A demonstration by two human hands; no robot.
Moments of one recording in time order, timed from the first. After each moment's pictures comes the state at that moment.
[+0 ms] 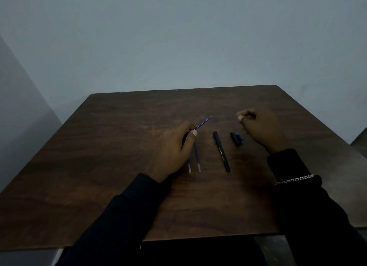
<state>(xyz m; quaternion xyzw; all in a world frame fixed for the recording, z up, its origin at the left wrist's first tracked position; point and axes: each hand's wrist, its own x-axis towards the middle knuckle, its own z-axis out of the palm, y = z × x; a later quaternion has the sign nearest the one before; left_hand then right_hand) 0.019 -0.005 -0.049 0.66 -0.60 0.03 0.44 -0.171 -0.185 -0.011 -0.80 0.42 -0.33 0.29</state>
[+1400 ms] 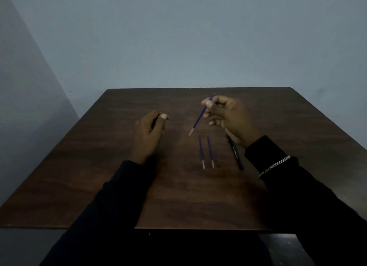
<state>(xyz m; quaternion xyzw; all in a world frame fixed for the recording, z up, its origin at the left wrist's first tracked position) 0.099 0.037 -0.049 0.67 -0.47 0.03 0.57 -0.081 -0.128 0.005 -0.67 0.15 -0.32 0.65</state>
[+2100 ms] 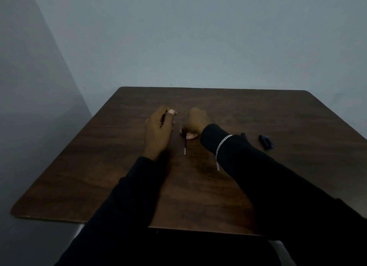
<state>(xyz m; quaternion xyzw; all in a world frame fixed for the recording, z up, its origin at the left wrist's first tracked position) 0.105 0.032 -0.047 0.69 -0.41 0.03 0.60 0.036 -0.090 -0.005 -0.83 0.39 -0.07 0.39</state>
